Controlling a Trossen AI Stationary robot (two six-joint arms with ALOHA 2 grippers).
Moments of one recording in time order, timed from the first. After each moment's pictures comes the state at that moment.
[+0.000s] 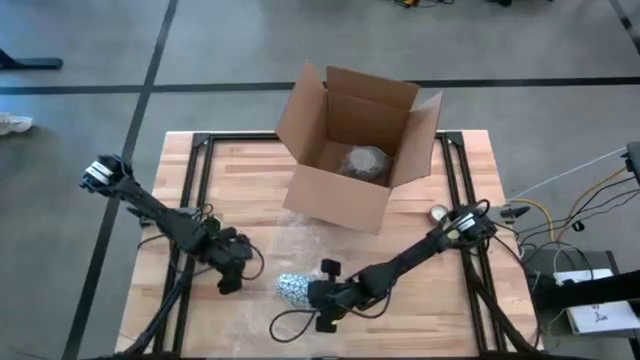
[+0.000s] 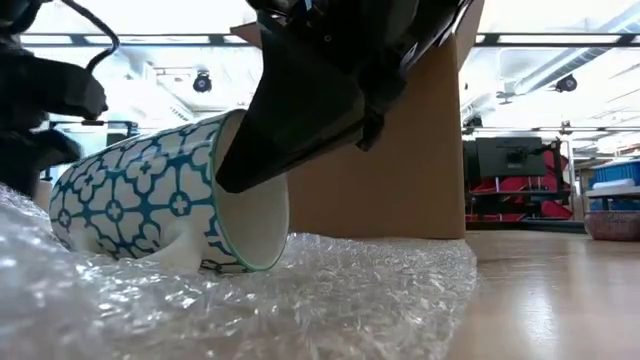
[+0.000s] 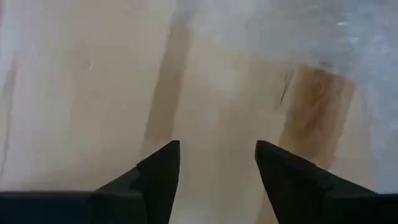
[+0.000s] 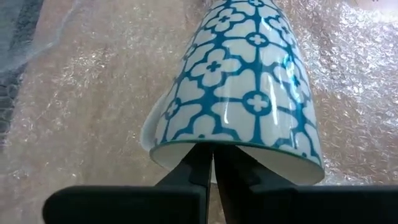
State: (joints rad) left arm -0.59 1.22 0.56 -0.57 -0.11 -0.71; right arm 0.48 2.22 1.53 -0.23 0.34 0.45
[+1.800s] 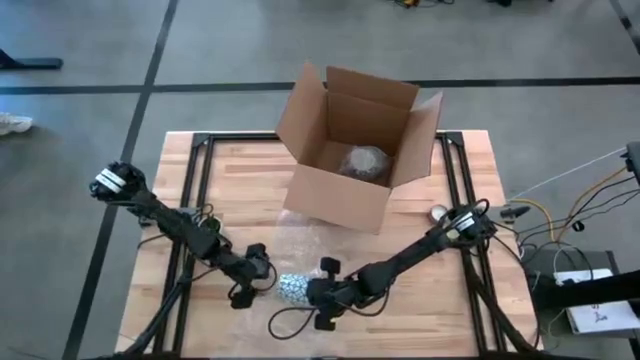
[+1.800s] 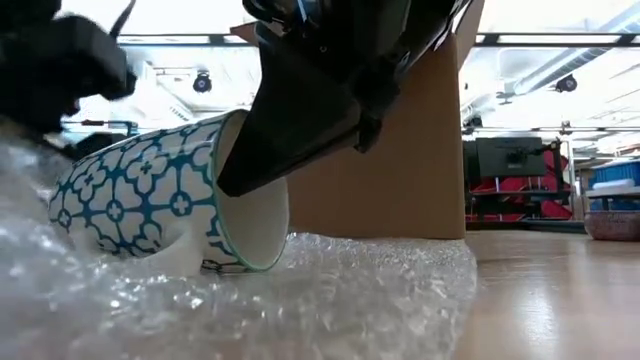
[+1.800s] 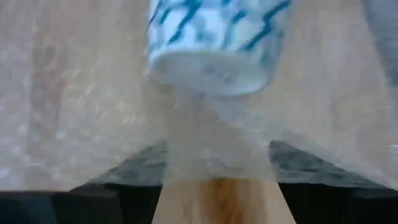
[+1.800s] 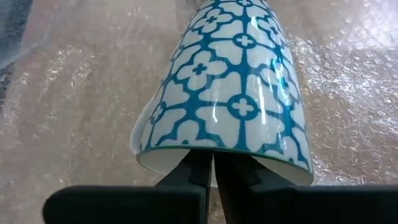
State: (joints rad) left arm -0.57 1.36 0.55 -0.04 -0.06 -0.49; right arm 0.47 2.22 1.53 -0.24 0.34 0.45
